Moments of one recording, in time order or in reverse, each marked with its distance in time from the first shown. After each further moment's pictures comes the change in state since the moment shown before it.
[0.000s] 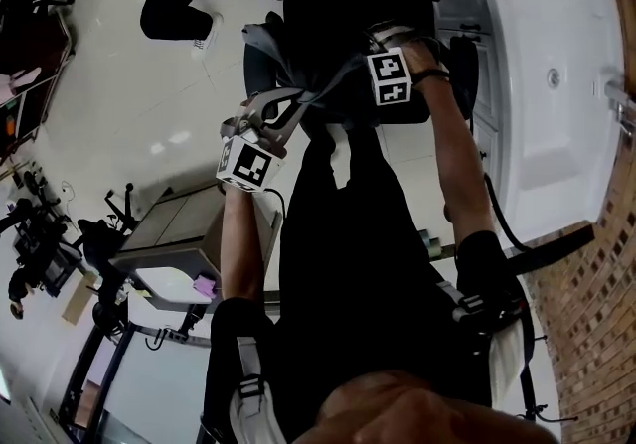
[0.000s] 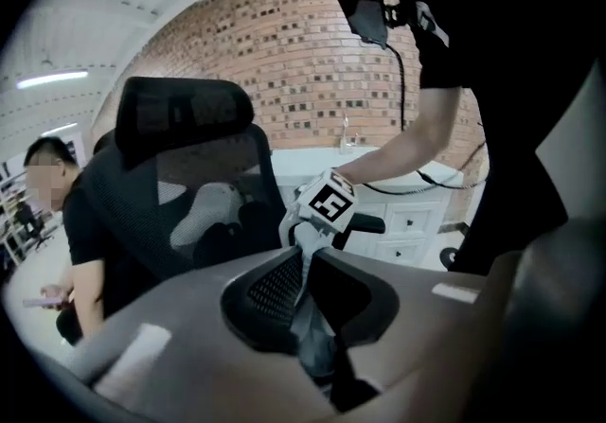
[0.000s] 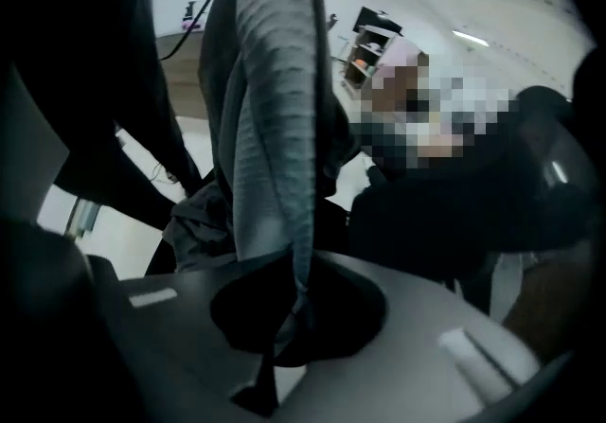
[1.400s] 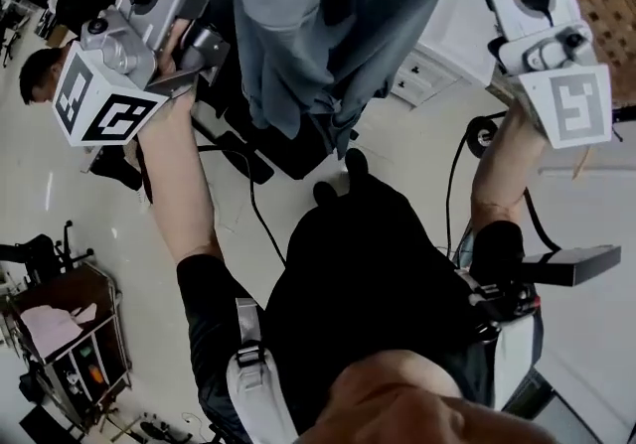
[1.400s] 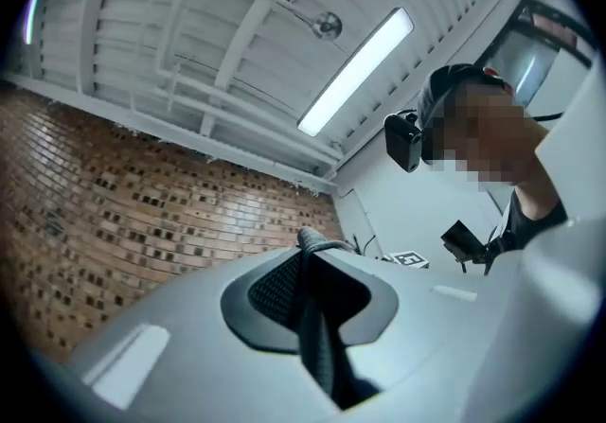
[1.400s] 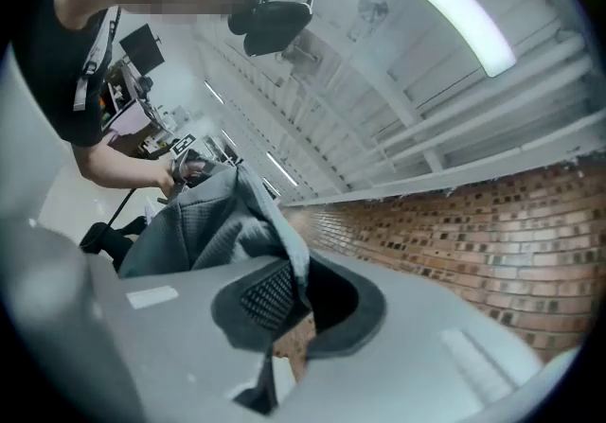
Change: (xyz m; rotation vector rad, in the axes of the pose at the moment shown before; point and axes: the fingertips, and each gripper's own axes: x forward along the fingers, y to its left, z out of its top) left arm -0.313 -0.083 0.523 0.114 -1.095 -0.826; right arm -0.772 0.069 0.205 0.613 -0.049 -1.593
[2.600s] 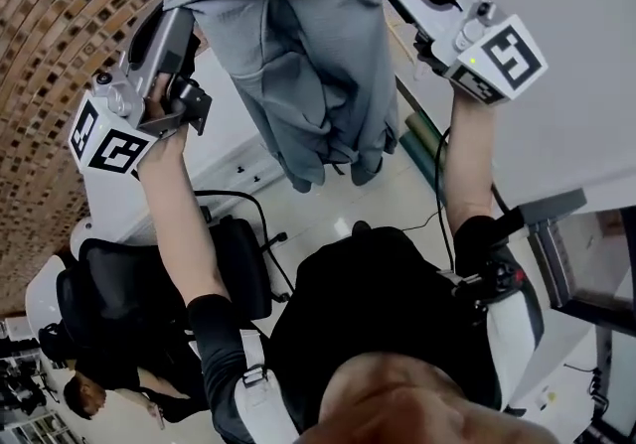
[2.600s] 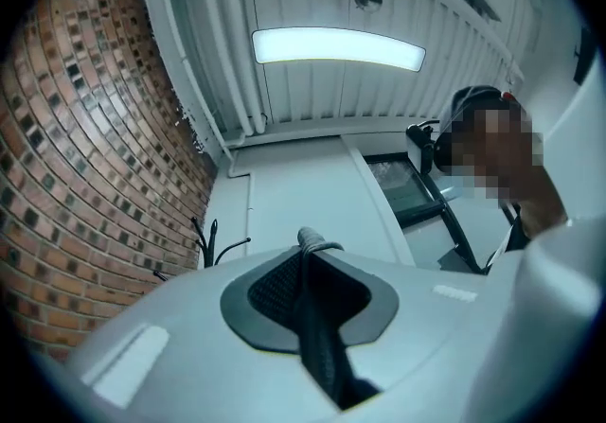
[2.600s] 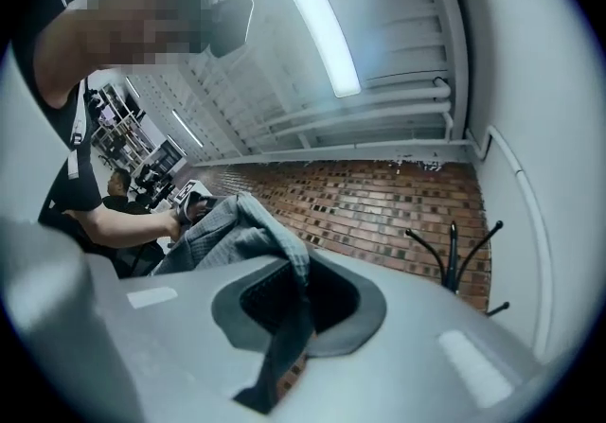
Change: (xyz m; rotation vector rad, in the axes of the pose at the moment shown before) left arm 0.454 -0.334 -0.117 -0.429 -0.124 -0.811; right arm -0.570 -0.229 -0.052 0.126 0.269 -0.636
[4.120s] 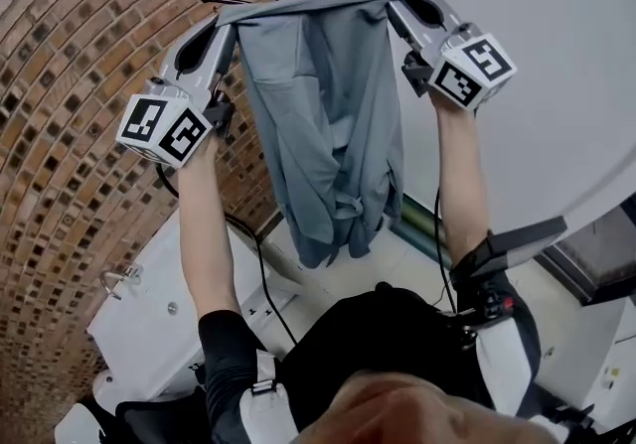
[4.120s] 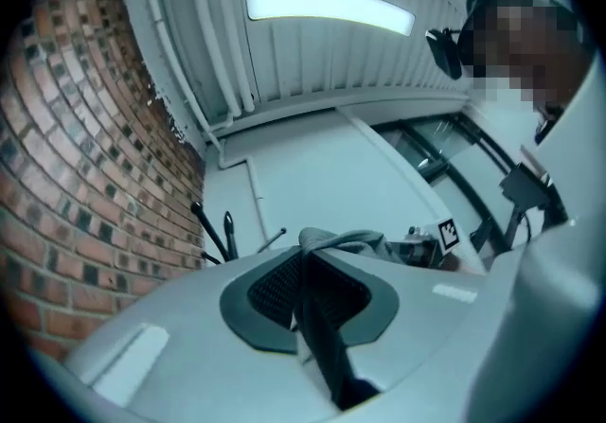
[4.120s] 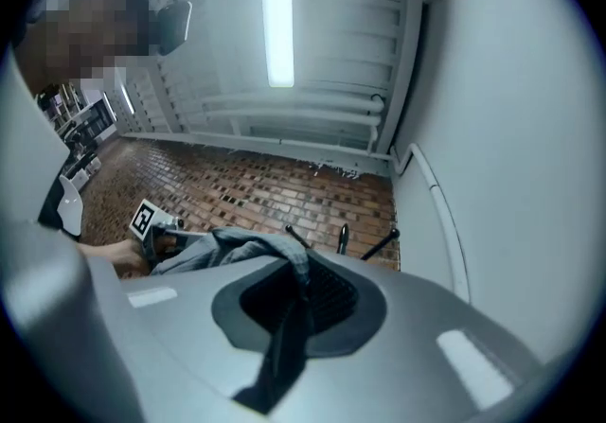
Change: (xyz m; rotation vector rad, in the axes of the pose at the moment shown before) left arm 0.202 0.196 -0.071 0.248 0.038 -0.027; right arm -0.002 -0.241 -0.031 -0.045 -0.019 -0.468
